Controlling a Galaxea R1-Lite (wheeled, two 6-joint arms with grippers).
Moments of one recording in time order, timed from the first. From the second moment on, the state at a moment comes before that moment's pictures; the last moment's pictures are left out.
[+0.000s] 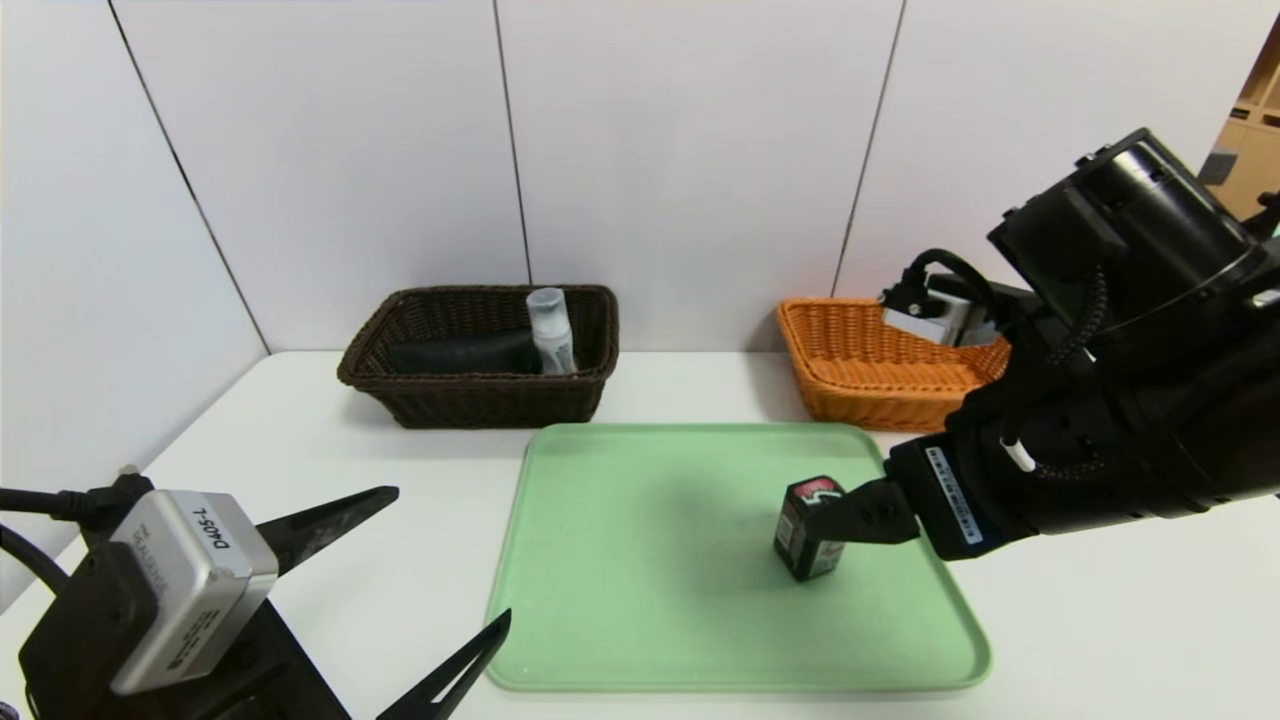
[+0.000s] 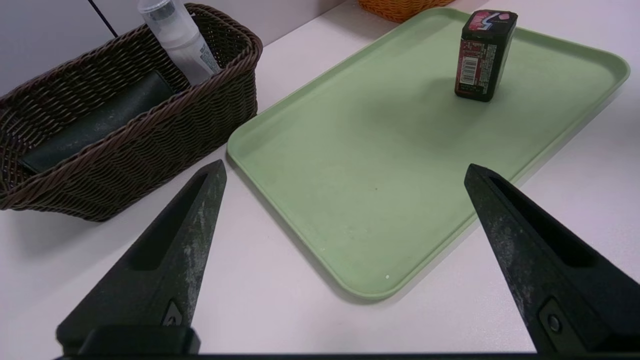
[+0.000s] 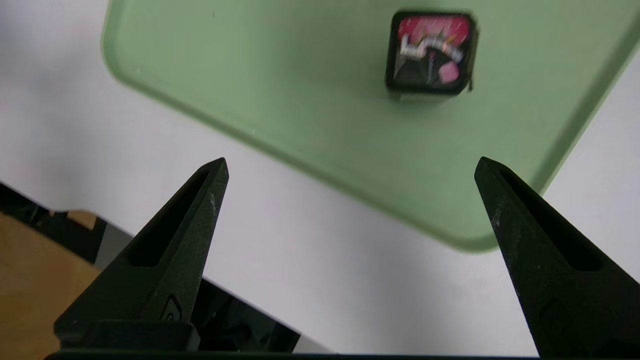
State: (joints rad) left arm -0.95 1.12 -0.26 -0.76 0.32 0.16; right arm 0.68 1.57 -1.37 0.75 0.04 0.30
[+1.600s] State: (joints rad) left arm -0.94 1.10 -0.23 -0.76 0.33 0.17; right arm 0.56 1.99 -1.70 1.03 0.02 0.20
